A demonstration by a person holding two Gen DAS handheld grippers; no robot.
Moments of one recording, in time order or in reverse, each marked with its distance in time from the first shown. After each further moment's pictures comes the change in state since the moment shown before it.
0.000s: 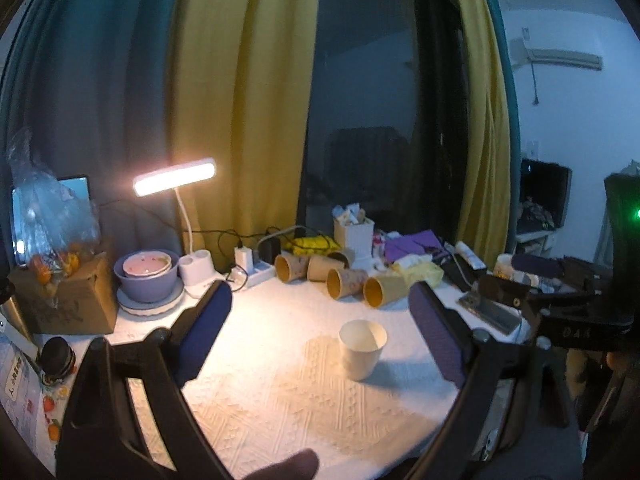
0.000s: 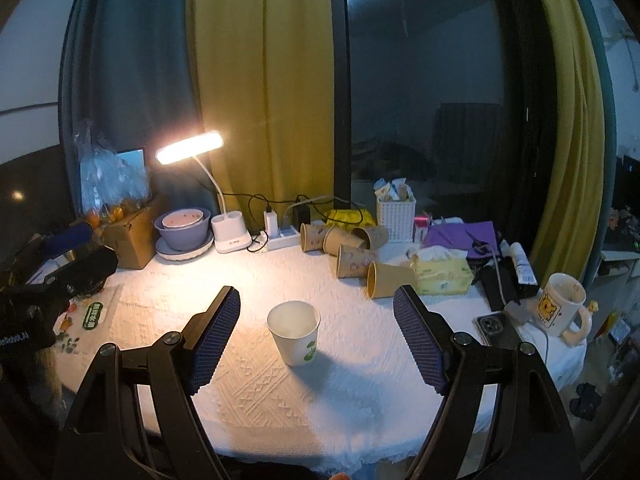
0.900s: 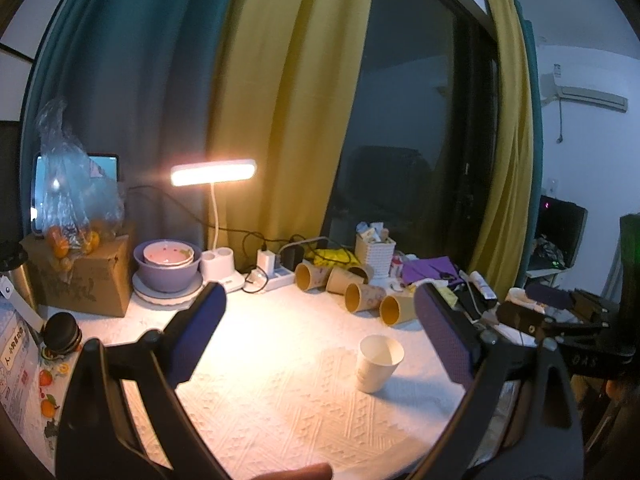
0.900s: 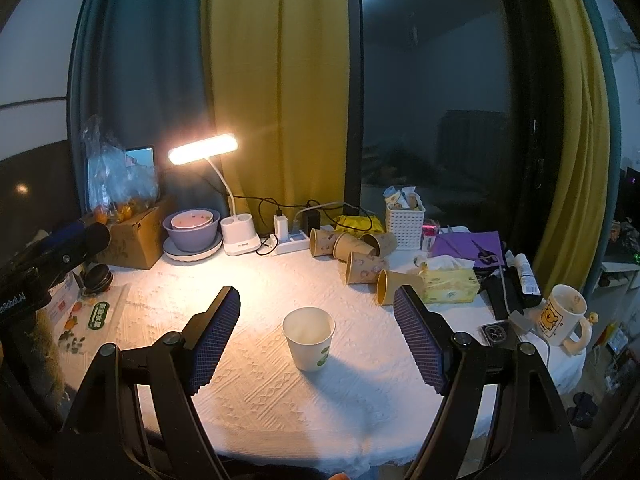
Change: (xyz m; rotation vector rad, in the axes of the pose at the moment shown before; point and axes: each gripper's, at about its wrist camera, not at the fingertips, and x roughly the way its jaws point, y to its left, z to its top) left arm -0.015 0.033 -0.001 -0.121 -0.041 0.053; right arm -0.001 0.020 0.006 -0.026 0.001 0.010
